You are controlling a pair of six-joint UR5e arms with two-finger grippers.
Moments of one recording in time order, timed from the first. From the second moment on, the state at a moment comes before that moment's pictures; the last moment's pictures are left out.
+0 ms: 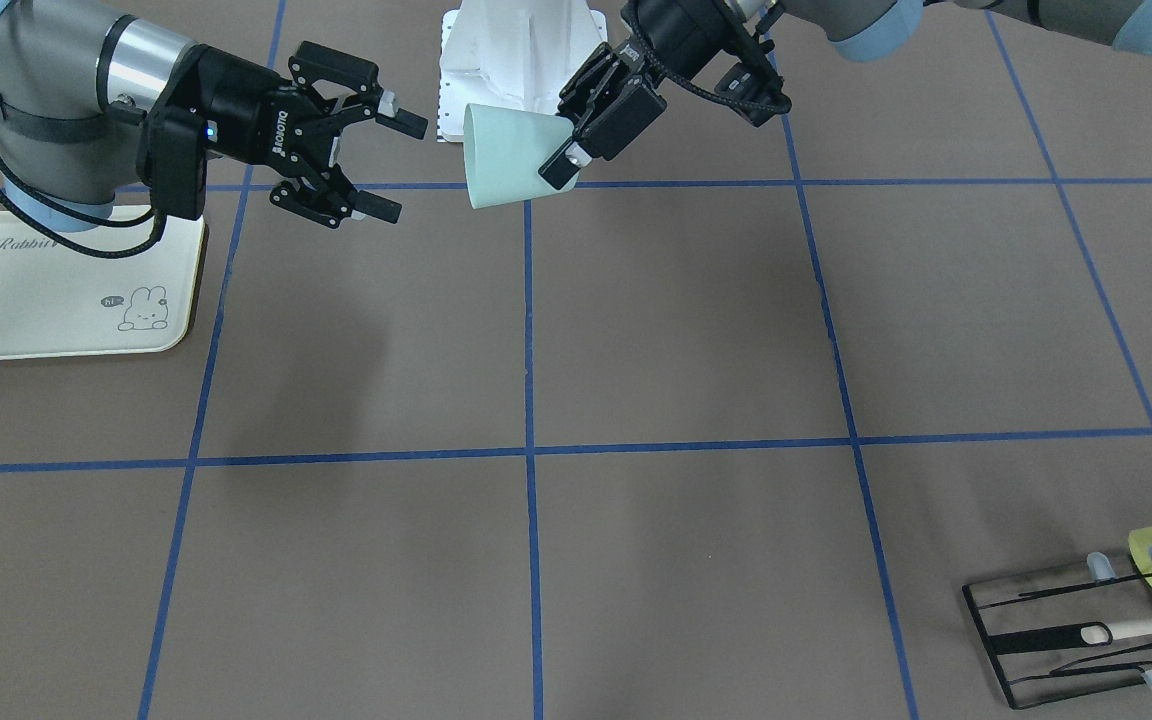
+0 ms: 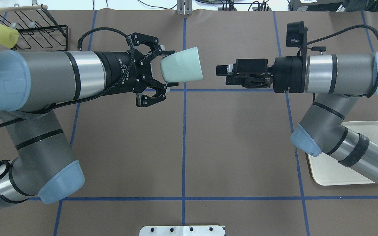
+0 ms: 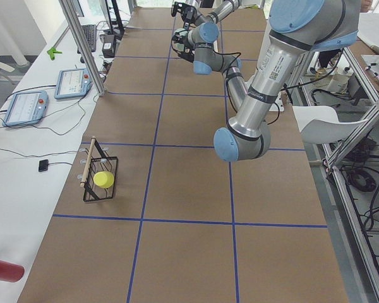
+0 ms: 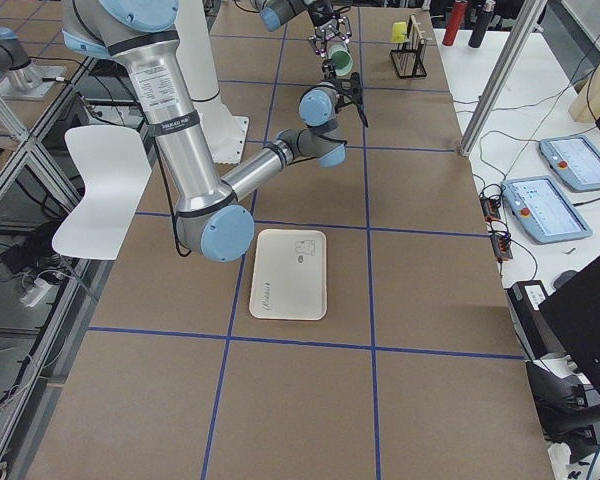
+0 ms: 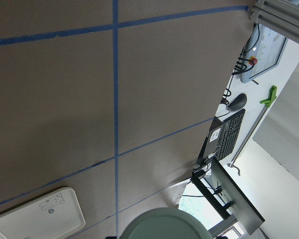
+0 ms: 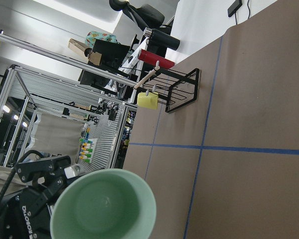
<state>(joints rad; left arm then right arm) -0.61 -2.13 -1.98 -2.27 -1.71 -2.86 0.76 -1.17 1.71 -0.07 2.07 1.64</state>
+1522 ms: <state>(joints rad) -0.57 -2.15 -1.98 -2.28 -1.71 -2.94 0.75 -1.16 1.70 -0.07 2.06 1.63</state>
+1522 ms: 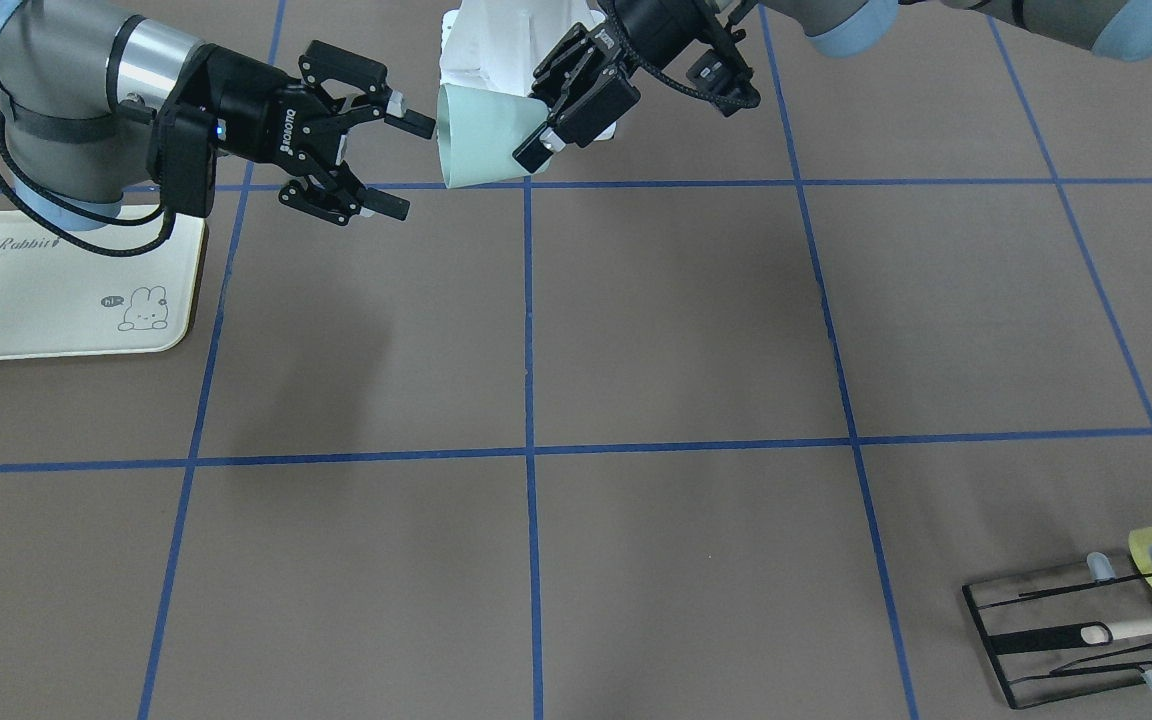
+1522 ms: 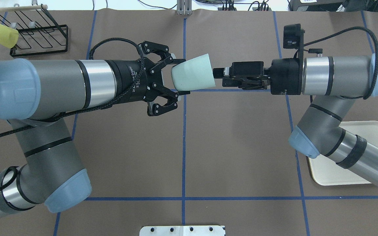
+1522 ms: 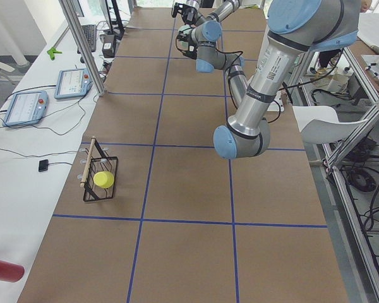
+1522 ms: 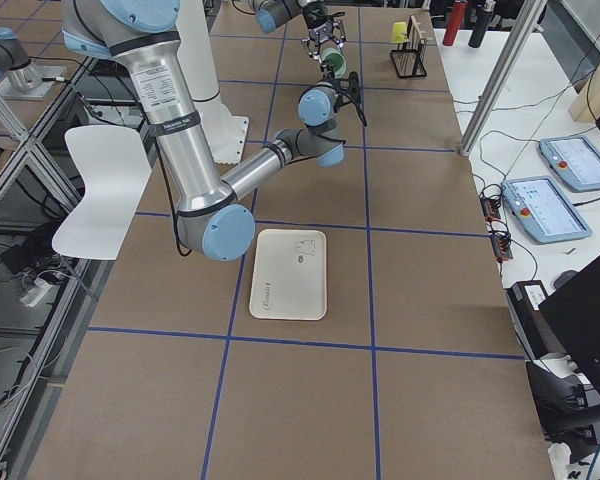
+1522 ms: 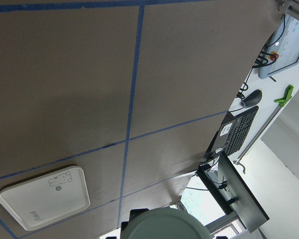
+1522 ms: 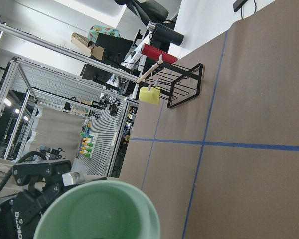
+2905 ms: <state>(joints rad) -0.57 -2.16 -1.98 -2.28 -1.71 -2.94 0.73 -1.13 1.68 -0.08 2.03 1.63</state>
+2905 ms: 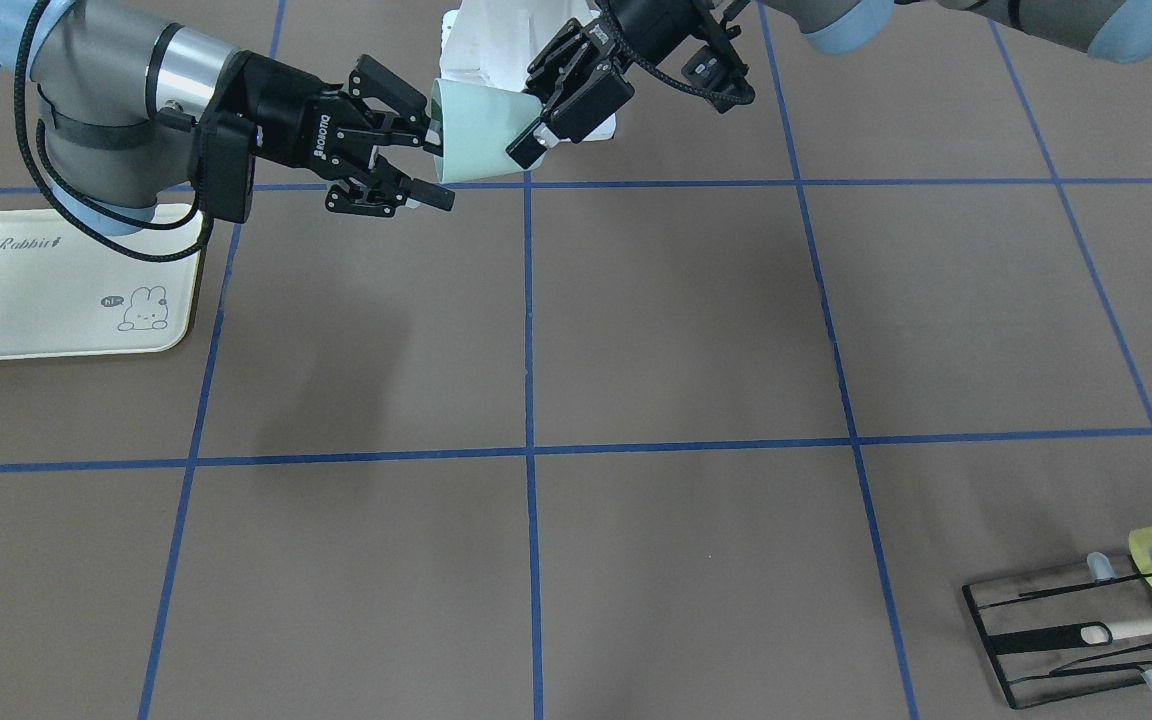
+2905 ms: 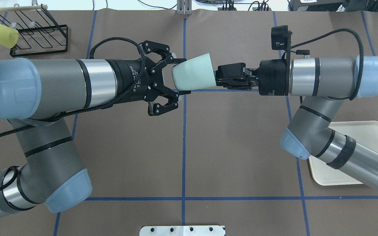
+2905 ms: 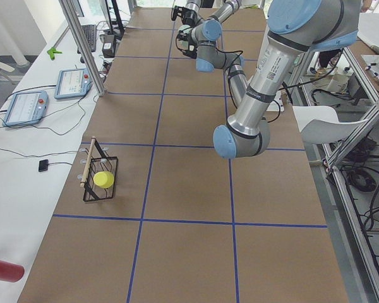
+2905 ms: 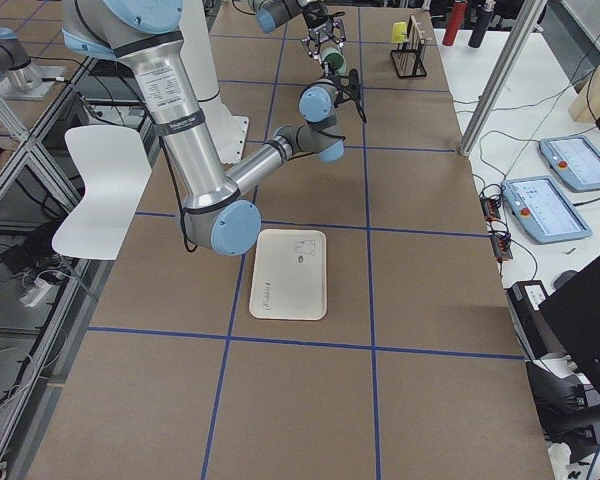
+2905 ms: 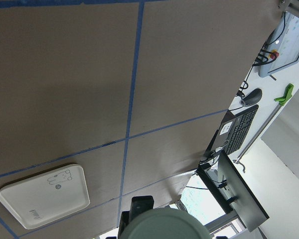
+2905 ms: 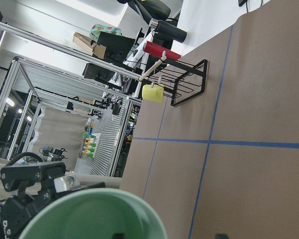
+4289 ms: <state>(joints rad) -0.57 -2.16 -1.98 -2.28 -1.71 -2.93 0.72 -1.12 1.66 -0.07 2.02 1.63</state>
